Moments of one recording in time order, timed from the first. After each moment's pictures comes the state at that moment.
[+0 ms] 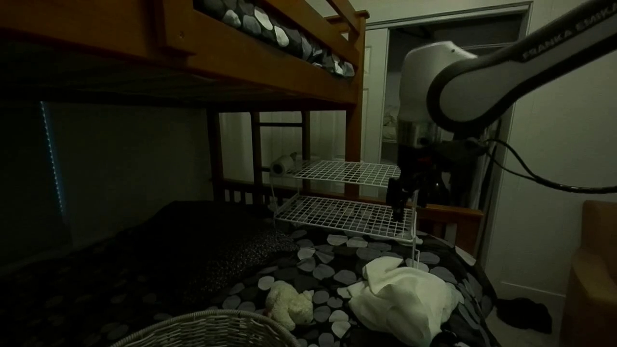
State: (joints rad) arm 0.14 -0.23 0.30 -2.29 -0.15 2.15 0.24
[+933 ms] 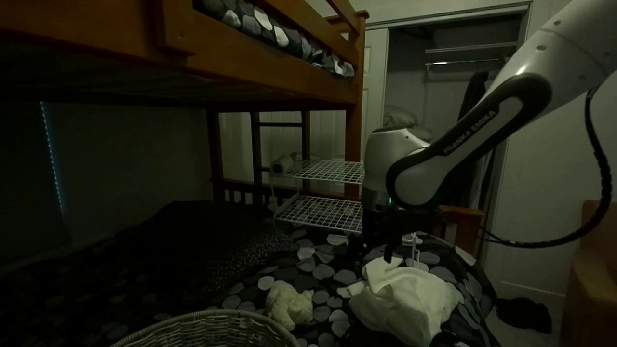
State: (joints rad) arm 0.19 0.18 0.27 -2.21 -0.21 2.48 0.52
